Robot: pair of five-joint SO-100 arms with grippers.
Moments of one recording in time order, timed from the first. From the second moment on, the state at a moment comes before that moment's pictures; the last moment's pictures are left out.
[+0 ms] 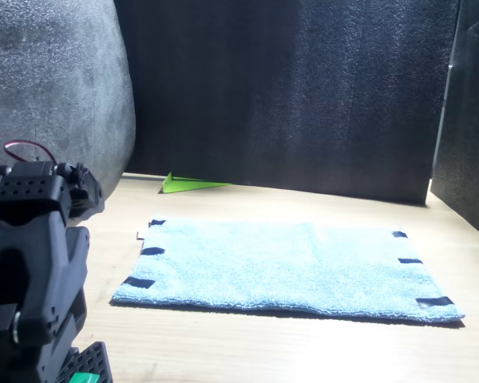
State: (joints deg) arm 0 98.1 181.8 161.5 69.7 86.0; arm 1 80.5 179.6 160.5 70.0 86.6
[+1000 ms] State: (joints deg) arm 0 86.3 105.6 121.4 68.6 93.5; arm 1 90.7 97.2 105.0 74.3 75.7
